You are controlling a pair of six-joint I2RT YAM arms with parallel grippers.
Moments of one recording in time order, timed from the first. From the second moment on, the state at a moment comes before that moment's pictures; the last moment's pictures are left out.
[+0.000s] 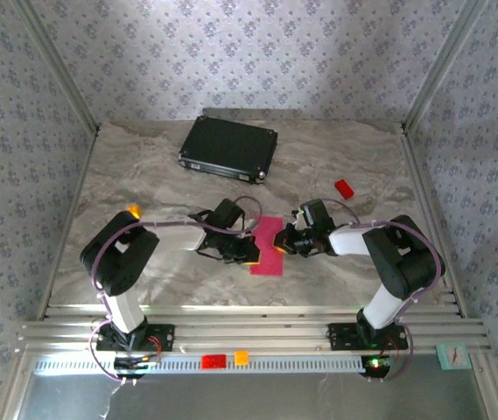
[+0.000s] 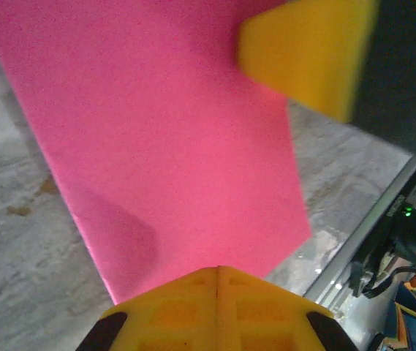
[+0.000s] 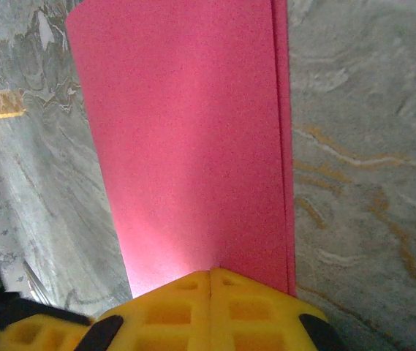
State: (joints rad) left arm -0.77 1.78 0.89 -0.19 0.62 -0.70; right arm 0.46 1.66 0.60 0.13 -0.55 0.85
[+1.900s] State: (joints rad) left arm -0.83 1.61 0.69 -0.19 0.52 -0.52; right arm 0.46 1.66 0.59 0.15 -0.55 0.85
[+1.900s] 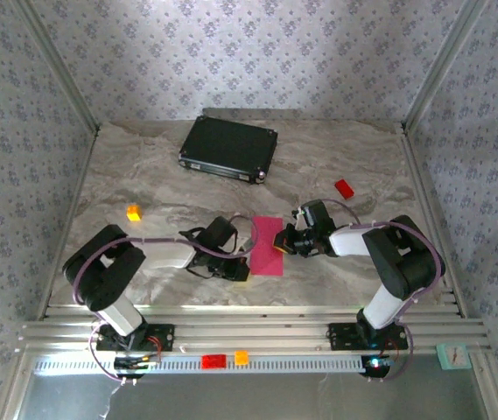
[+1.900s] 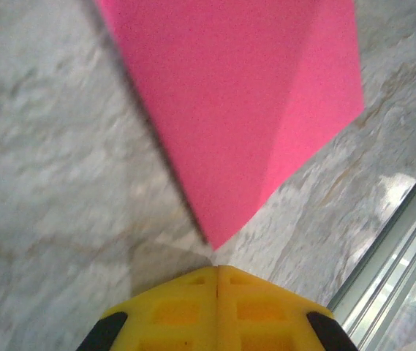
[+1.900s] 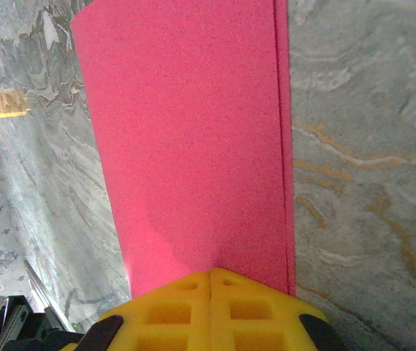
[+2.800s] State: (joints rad) left arm -0.57 1.85 1.10 -0.22 0.63 -0.66; right arm 0.33 1.00 0.43 -0.29 -0.39 0.87
